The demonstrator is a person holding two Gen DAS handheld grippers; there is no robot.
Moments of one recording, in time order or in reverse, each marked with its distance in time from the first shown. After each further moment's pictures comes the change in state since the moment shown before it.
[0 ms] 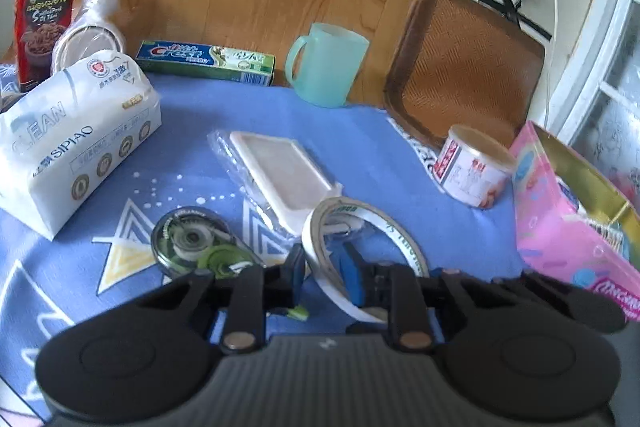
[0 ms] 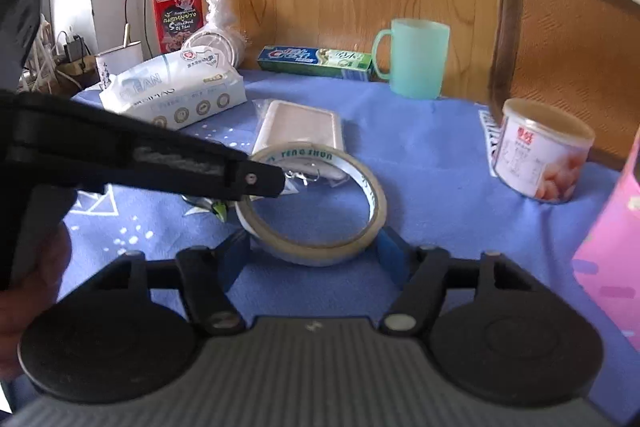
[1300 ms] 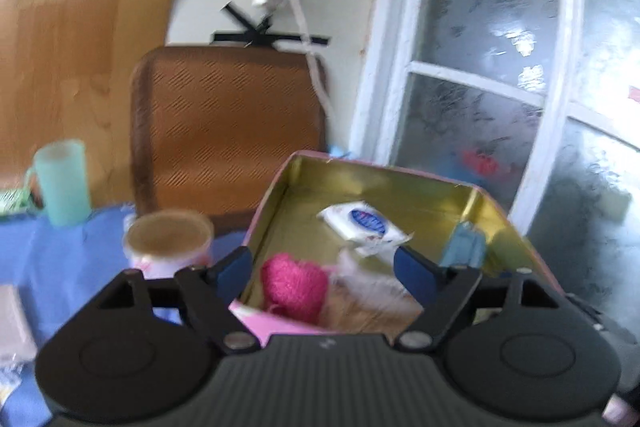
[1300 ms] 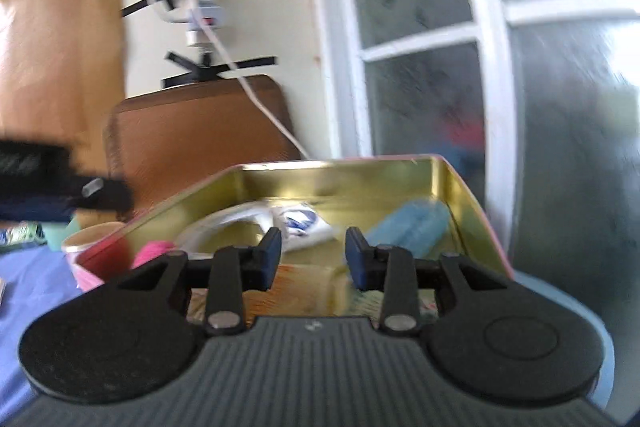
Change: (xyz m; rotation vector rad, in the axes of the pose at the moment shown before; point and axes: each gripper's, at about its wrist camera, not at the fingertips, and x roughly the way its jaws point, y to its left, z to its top) left arm 0.009 -0.223 0.006 0.338 -0.139 -0.297; right arm -0.165 -0.158 -0.064 0.436 -0.408 -0.766
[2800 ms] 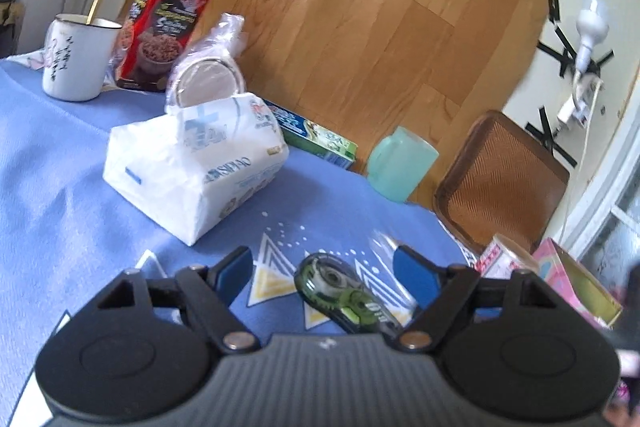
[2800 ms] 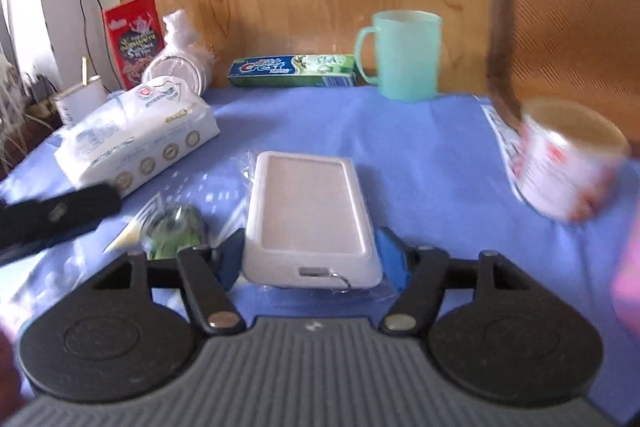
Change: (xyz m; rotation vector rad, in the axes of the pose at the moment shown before) left arm -0.157 0.253 -0.110 -0.502 -0.156 0.368; right arm 0.028 0.249 -0.059 -0.326 0.486 0.701
